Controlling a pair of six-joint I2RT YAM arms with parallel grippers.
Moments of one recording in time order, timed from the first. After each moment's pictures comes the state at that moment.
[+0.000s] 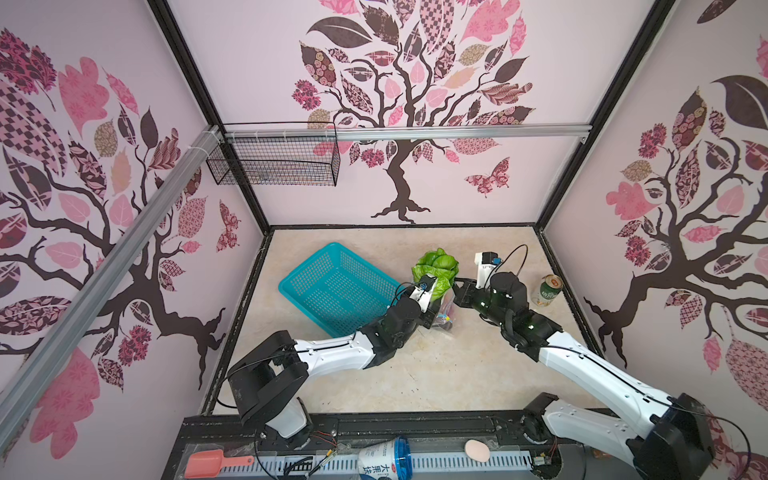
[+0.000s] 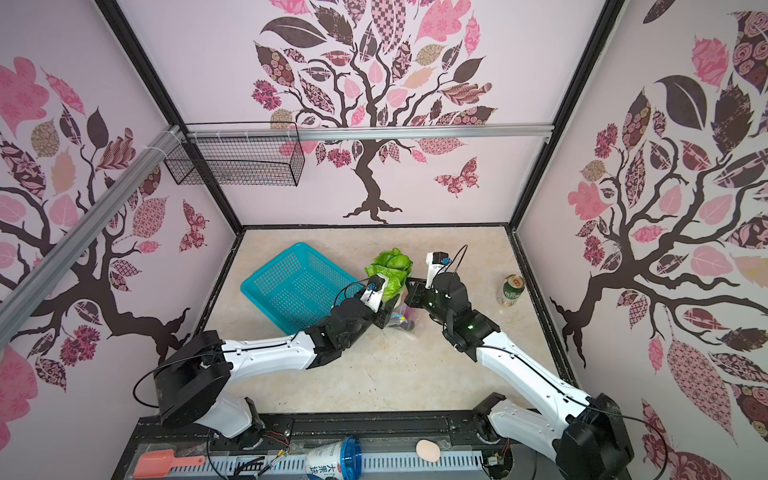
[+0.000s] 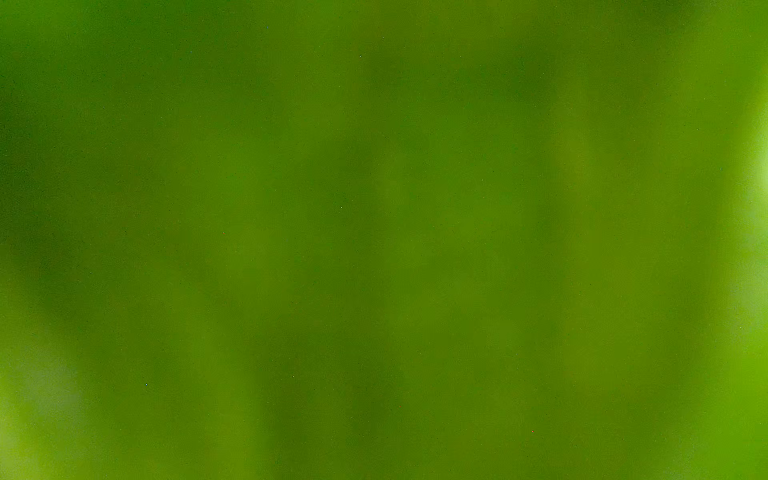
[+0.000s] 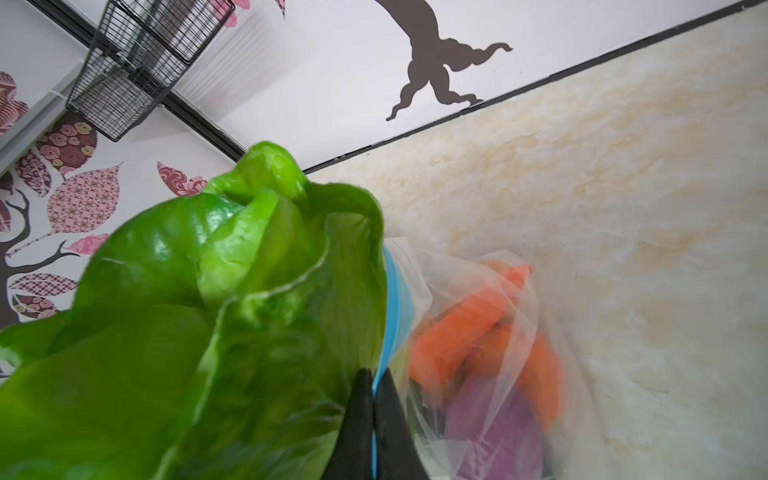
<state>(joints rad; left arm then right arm) -0.99 1.58 0.82 0.51 -0.37 -0.06 0.54 1.06 0.71 0.01 -0.01 0.66</state>
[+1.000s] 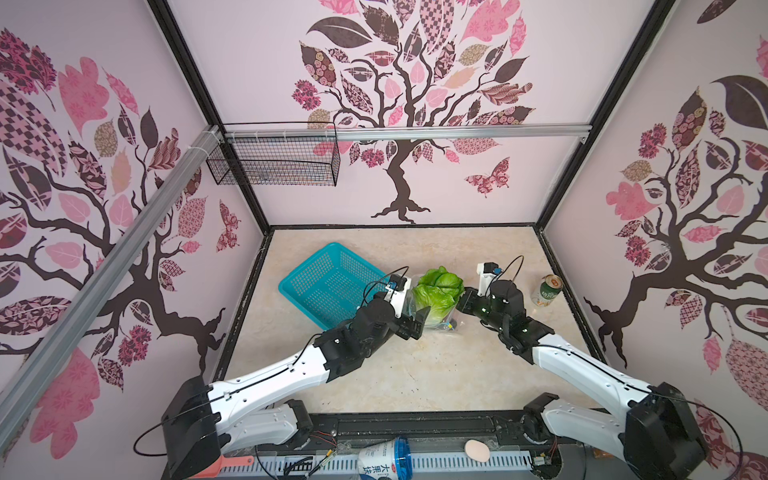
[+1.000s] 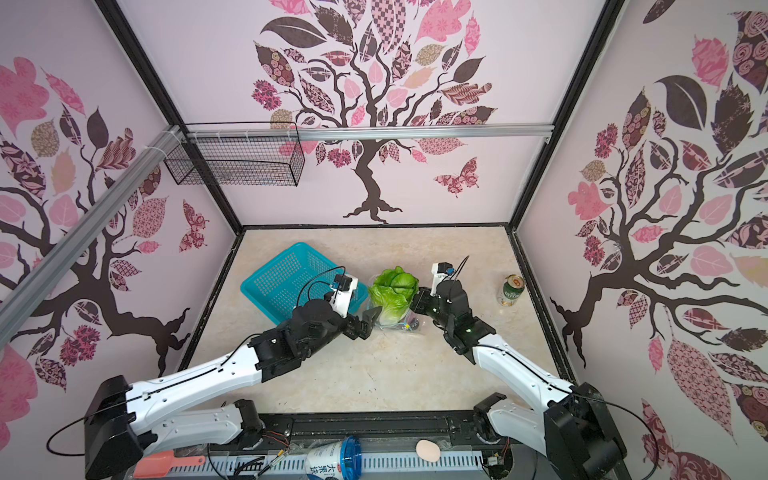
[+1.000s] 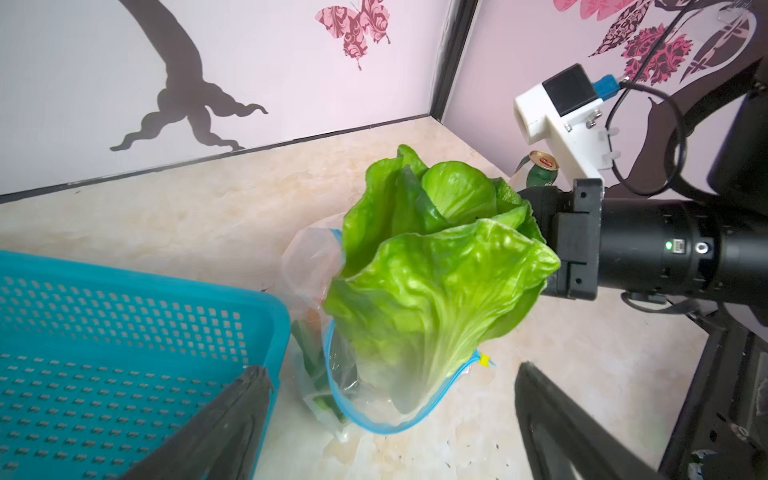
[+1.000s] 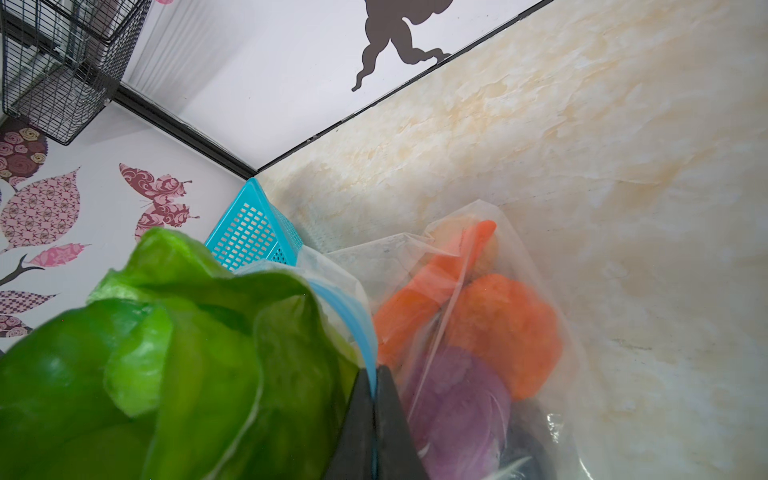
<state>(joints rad) -0.99 1.11 0.80 -0.04 -0.29 -0.32 0.47 1.11 0.59 0.14 -0.08 0.71</state>
